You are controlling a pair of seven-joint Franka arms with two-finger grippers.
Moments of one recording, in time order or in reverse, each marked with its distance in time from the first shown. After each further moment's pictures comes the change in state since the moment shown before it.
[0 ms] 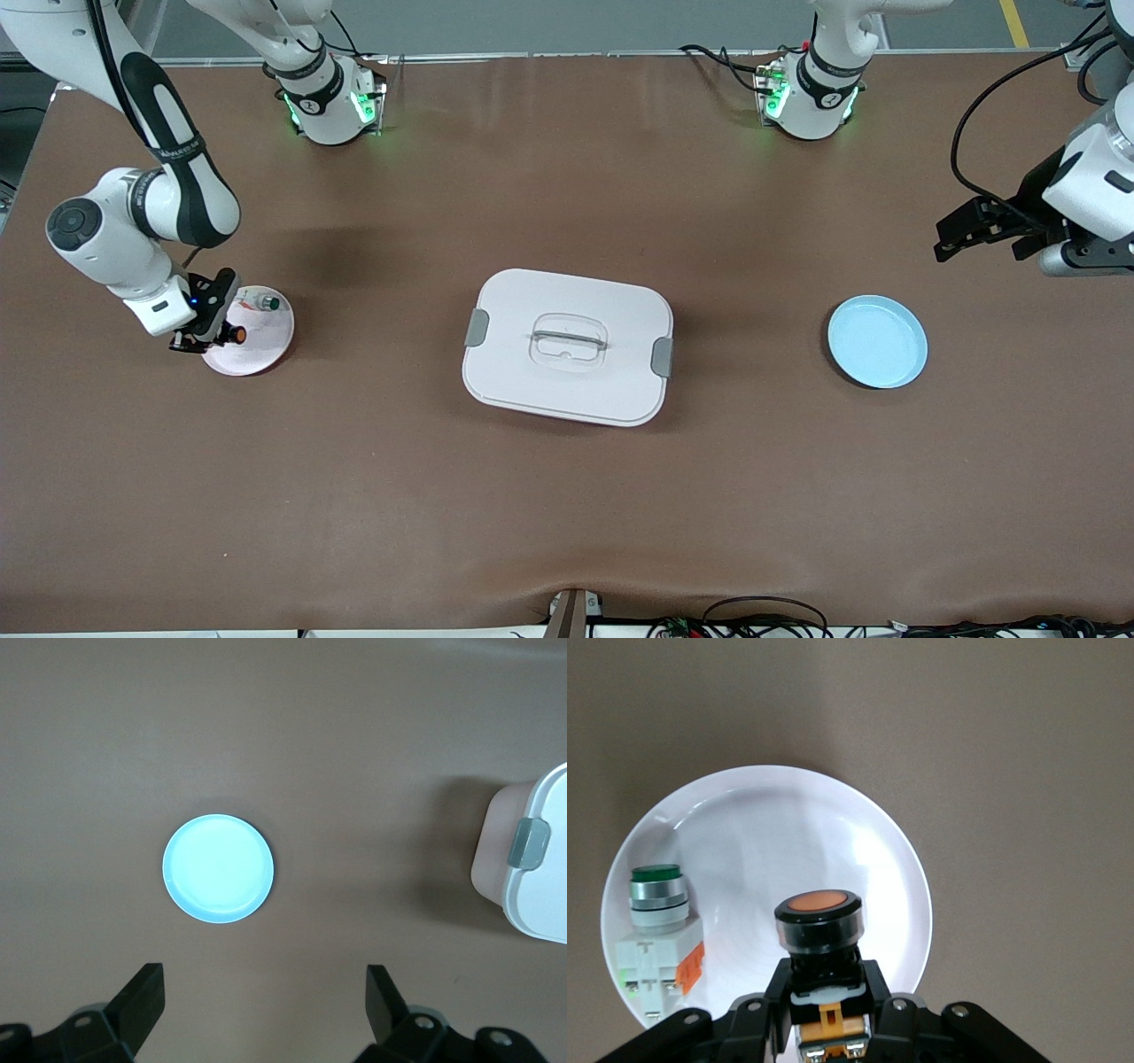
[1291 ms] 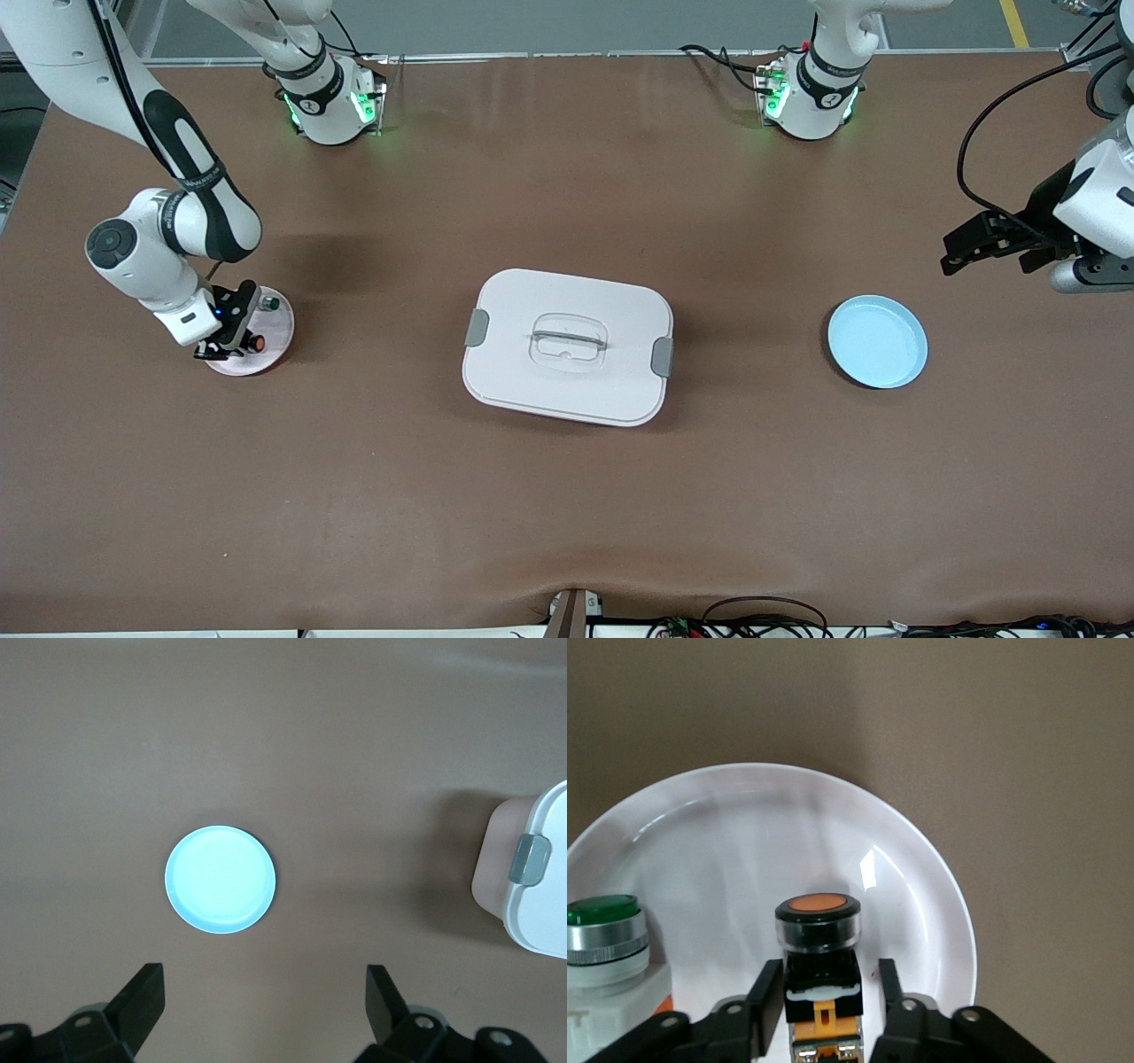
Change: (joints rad) left arm 0.004 0.037 0.002 0.047 0.001 -0.003 0.000; right arm 0.000 0.117 0.007 0.010 0.000 0.099 -0.007
